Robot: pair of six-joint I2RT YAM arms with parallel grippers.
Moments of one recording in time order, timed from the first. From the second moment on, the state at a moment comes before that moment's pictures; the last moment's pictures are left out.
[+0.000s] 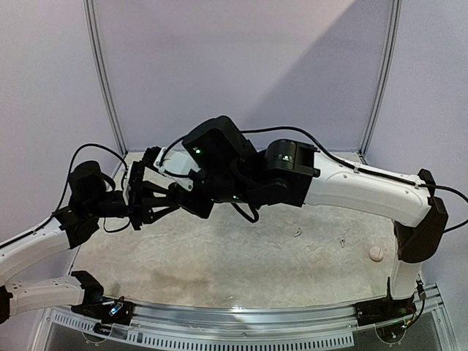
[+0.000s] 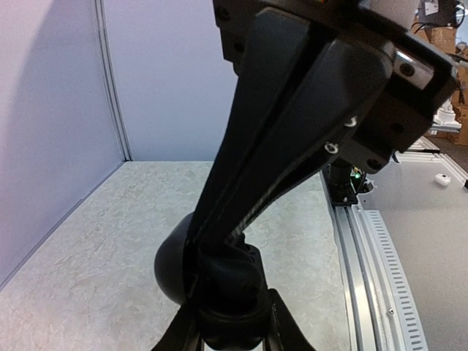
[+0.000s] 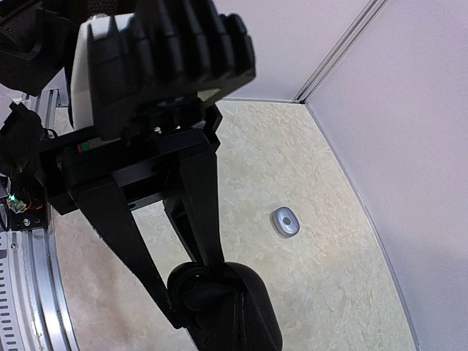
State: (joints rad) left arm -0.52 0.86 0.53 0.26 0.87 0.13; right arm 1.33 1.96 2.07 -0.64 0.33 -0.24
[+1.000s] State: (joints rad) left arm -0.53 0.86 0.53 0.25 0.76 -0.01; right arm 1.34 2.00 2.06 -0.60 0.38 -0.27
